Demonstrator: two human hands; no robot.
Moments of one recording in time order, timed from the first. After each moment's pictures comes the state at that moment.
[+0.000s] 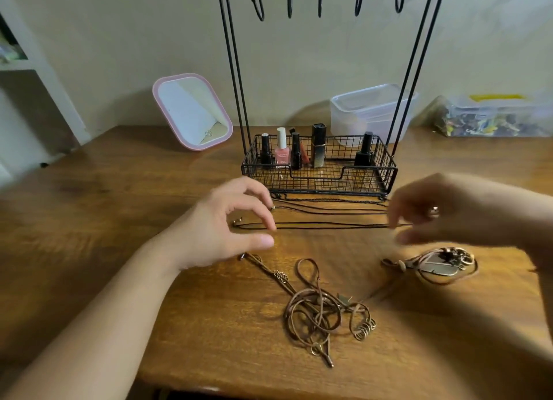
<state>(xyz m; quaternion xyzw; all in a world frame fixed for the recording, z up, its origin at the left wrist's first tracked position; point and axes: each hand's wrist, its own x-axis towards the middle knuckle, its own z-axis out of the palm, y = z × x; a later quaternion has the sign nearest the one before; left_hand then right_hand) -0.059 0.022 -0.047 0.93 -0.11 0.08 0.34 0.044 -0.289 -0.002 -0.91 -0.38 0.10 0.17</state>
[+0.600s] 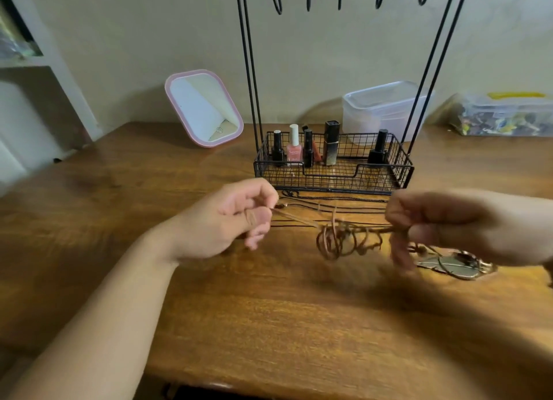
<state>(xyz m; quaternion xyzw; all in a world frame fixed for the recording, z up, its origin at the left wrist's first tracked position) -0.066 0.032 -0.039 0.86 -0.15 -0.03 0.49 0.042 -0.282 -0.018 -0.73 -0.51 0.29 0.36</state>
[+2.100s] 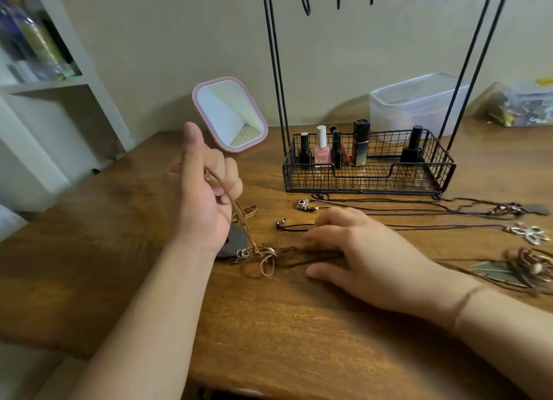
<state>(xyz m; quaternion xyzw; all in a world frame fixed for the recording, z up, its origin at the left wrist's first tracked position) -0.061 0.038 -0.027 0.54 -0.03 0.37 0.76 -0.011 -0.164 -0.068 -0.85 -0.48 -0.03 0.20</state>
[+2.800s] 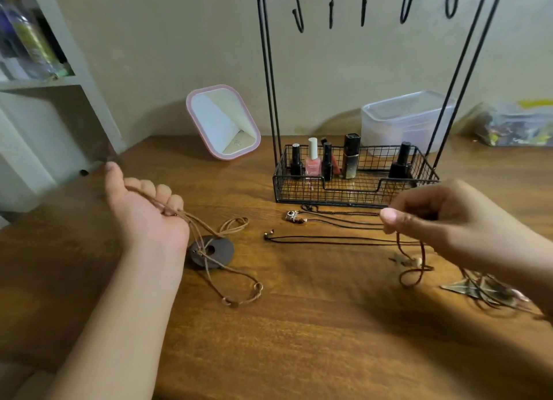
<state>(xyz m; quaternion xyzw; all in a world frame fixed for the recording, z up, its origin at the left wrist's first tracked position) -0.069 0.071 -0.029 0.30 0.20 0.46 0.81 0.023 -0.234 -0.019 -0.82 -0.38 0.05 0.42</state>
